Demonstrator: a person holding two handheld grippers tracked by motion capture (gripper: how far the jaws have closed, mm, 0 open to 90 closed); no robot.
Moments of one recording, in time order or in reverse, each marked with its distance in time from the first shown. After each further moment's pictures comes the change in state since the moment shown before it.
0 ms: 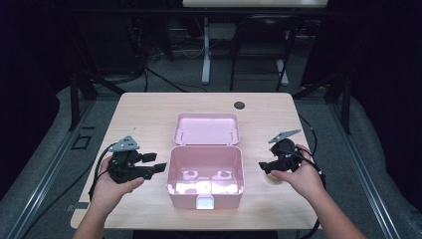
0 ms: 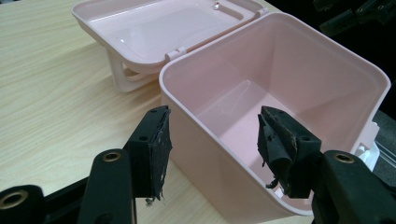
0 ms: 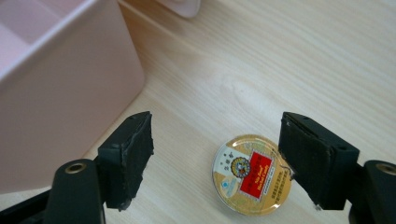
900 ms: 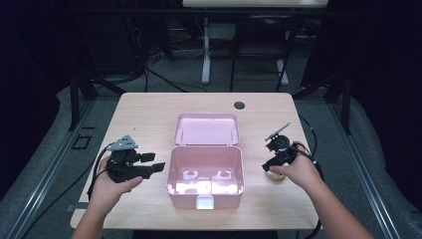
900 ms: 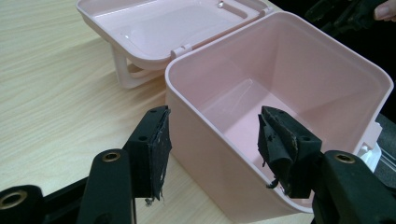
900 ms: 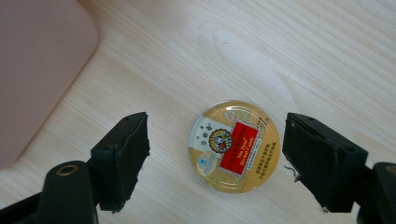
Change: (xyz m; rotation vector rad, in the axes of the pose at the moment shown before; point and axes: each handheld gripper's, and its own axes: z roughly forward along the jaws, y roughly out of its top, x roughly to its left) left arm 0.004 0.000 -0.004 -0.002 0.000 -0.017; right arm -0.017 0.011 0.031 0.254 -0.036 0.040
